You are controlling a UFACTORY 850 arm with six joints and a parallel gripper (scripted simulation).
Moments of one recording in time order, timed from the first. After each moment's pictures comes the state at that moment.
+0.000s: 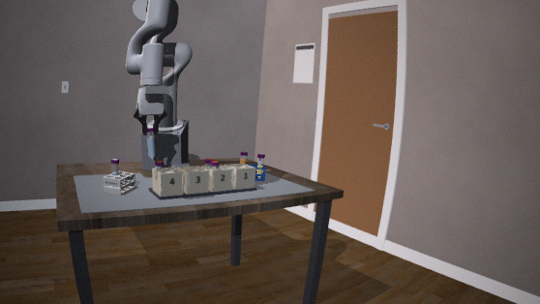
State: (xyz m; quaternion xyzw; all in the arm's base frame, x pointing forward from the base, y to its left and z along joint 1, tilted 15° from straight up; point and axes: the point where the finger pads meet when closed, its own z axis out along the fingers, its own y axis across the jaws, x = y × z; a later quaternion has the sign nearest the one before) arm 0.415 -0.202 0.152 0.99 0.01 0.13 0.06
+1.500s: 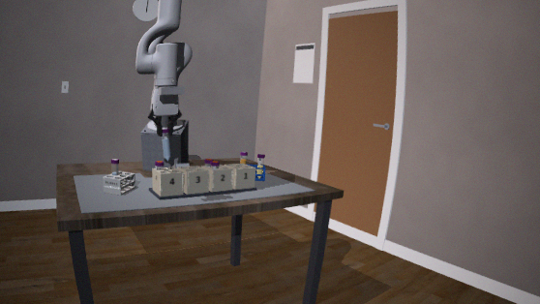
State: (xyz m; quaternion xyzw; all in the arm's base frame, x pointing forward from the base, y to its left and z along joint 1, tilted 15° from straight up) arm 0.444 -0.152 0.151 0.99 0.02 0.12 0.04
